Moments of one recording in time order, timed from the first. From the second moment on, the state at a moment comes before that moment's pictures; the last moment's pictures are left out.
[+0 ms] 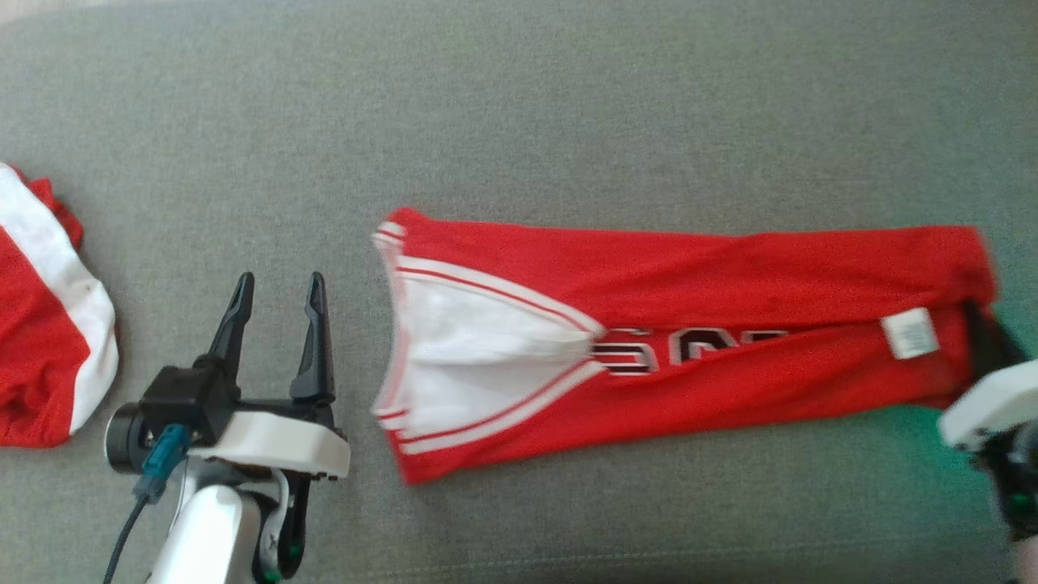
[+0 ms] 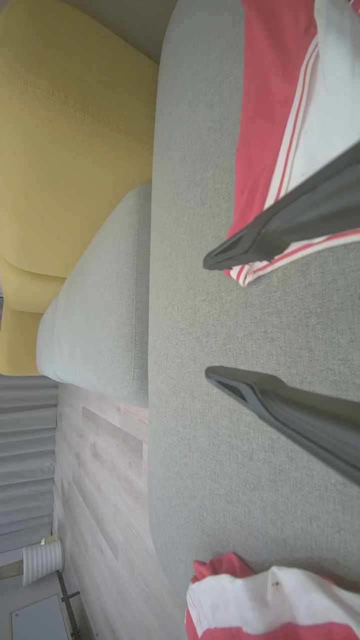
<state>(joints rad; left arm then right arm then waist) -0.10 0.14 -0.24 0.11 -0.24 0.11 -0.25 -0.15 -0.19 -0.21 0.27 0.37 0.12 0.25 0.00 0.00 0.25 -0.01</state>
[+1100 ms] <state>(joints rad) -0.07 0.12 -0.28 0.13 -0.24 0.11 -0.25 -0.32 -0.06 0.65 0.30 0.69 0.12 0.06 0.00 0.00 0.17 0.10</state>
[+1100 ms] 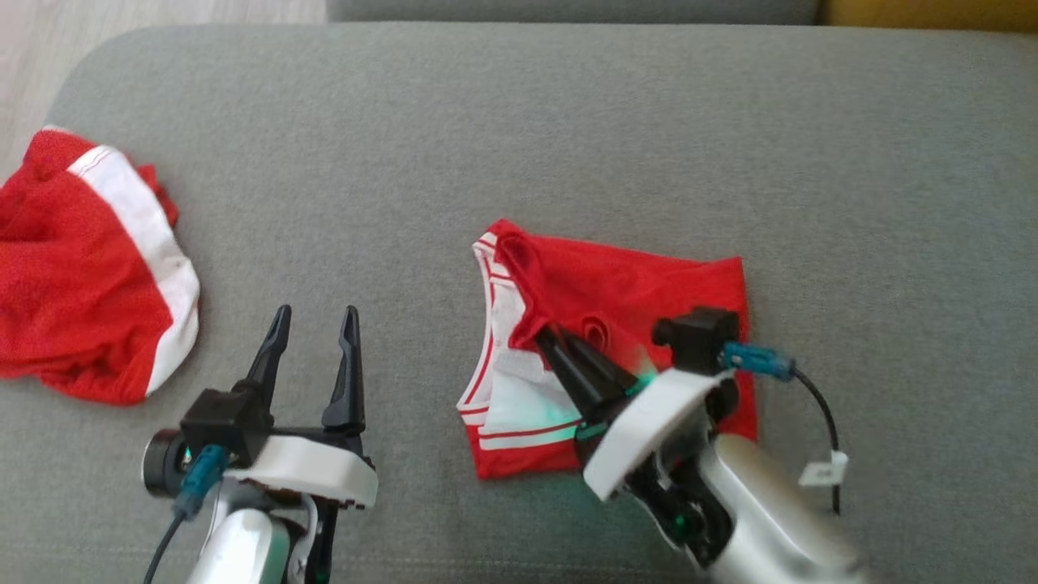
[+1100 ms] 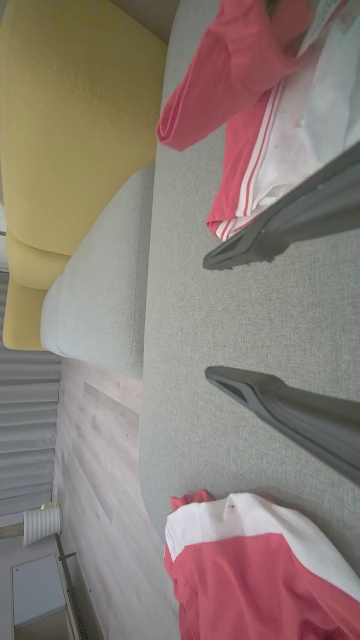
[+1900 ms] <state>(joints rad) -0.07 0.13 -0.28 0.13 -0.25 0.12 -0.25 -0.55 -0.09 0.61 0.36 0.59 0.12 -0.25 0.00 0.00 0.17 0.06</state>
